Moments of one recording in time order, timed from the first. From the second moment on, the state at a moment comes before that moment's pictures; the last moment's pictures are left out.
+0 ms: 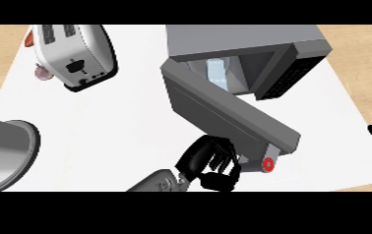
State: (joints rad) left arm -0.48 0.01 -0.95 -1.02 0.17 0.34 -0.20; right arm 0.29 -0.28 -0.28 -1.77 -0.15 0.44 -0.63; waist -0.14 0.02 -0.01
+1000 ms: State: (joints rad) left arm -0.71 0.00 -0.83 -0.98 0.57 0.57 -0.36; right arm 0.20 -0.39 -0.28 -1.87 -0.31 0.54 -0.49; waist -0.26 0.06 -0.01
